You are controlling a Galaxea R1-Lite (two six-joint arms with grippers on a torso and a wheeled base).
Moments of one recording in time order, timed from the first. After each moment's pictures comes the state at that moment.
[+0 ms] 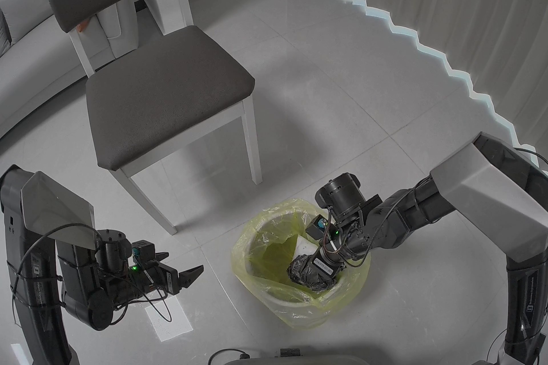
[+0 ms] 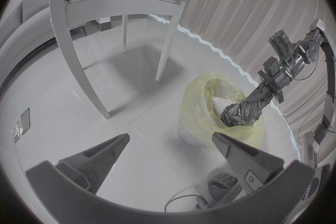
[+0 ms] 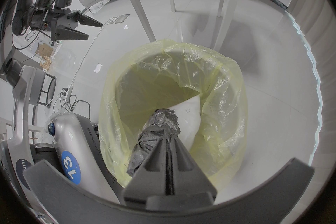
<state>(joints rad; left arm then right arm) -0.16 2.30 -0.21 -1.55 -0.31 0.01 0.61 2.33 -1.32 0.00 0.04 -0.35</state>
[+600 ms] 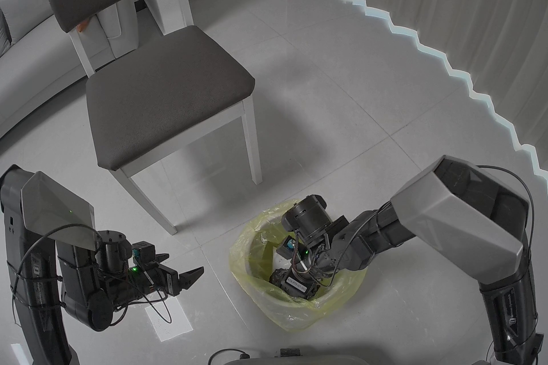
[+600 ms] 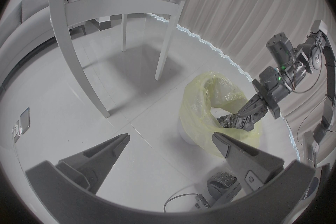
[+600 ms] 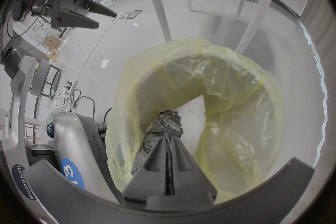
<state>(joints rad) -0.17 2.30 -0.20 -1.55 -0.31 0.00 0.71 2.45 -1.42 0.00 0.03 -0.35</state>
